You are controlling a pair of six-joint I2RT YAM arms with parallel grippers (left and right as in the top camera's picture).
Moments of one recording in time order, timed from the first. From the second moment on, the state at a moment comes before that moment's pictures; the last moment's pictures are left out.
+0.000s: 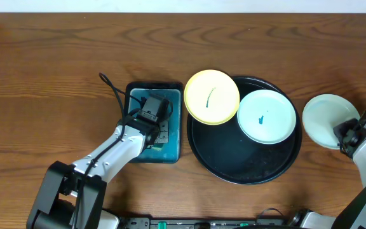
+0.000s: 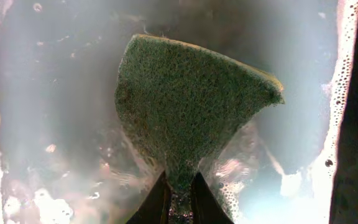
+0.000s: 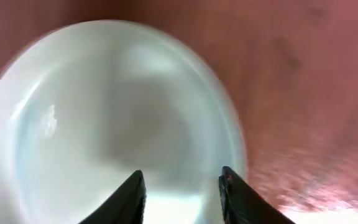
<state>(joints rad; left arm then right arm) -0.41 1.57 0.78 -0.47 -0.09 -0.43 -0.53 1.47 0.72 -0.29 0.10 0.57</state>
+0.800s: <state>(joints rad) -0.41 1.57 0.78 -0.47 -0.09 -0.43 -0.24 1.47 0.73 -0.61 -0.35 0.19</state>
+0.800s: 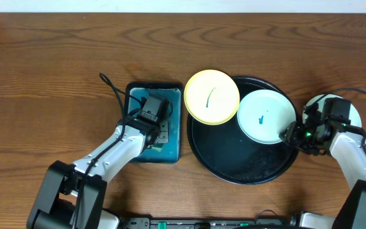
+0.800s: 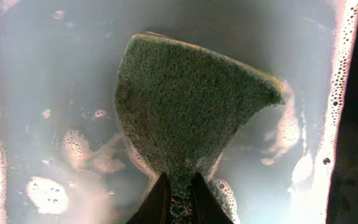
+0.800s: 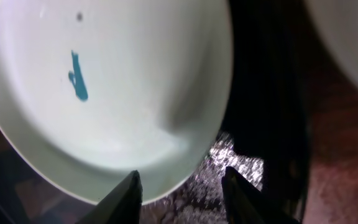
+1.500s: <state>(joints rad) -0.41 1.57 0.78 -0.47 -0.09 -0.43 -0.13 1.47 0.73 -0.59 -0.30 0.40</state>
